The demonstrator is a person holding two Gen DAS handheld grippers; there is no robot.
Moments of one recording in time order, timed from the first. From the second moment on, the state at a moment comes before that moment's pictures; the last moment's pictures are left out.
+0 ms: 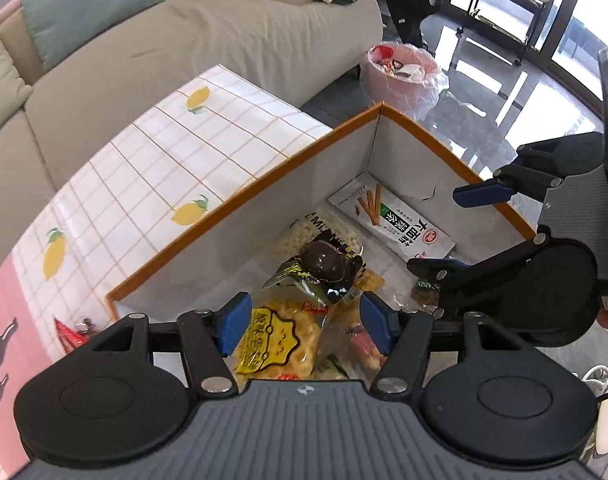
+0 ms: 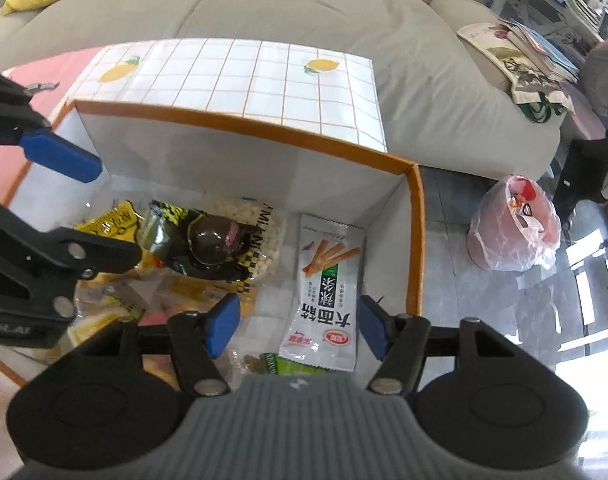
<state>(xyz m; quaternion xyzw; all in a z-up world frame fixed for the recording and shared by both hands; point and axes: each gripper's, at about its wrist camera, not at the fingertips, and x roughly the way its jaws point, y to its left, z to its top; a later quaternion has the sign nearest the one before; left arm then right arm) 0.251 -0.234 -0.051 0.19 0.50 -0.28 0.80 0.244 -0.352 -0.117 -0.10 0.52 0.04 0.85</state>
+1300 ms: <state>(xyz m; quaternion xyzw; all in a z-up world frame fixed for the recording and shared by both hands) 0.166 -0.028 -0.006 0.13 0.48 -0.19 0.85 0.166 -0.219 -0.073 0.10 0.57 0.04 0.81</state>
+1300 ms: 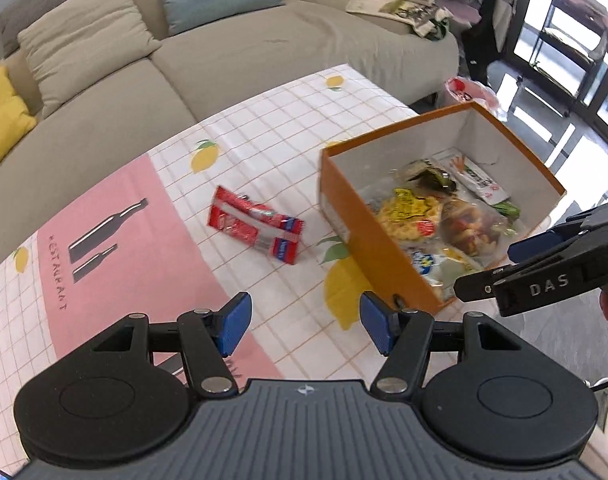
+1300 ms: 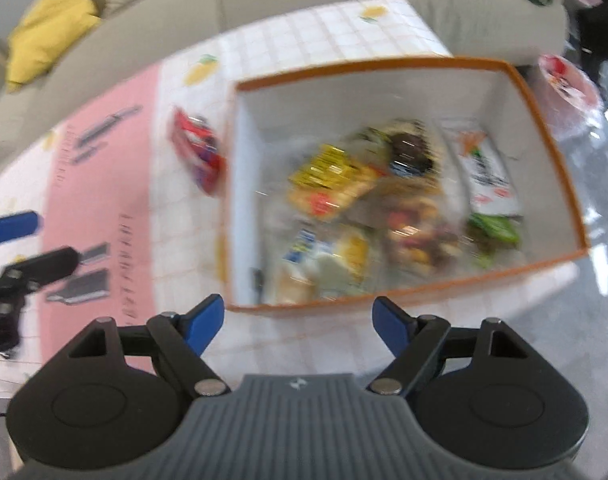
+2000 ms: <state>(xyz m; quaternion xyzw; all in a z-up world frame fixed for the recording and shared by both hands) 0.241 0.035 -0.050 0.09 0.48 -0.15 0.86 0.261 -0.109 -0.076 -0.10 0.46 0.18 0.86</state>
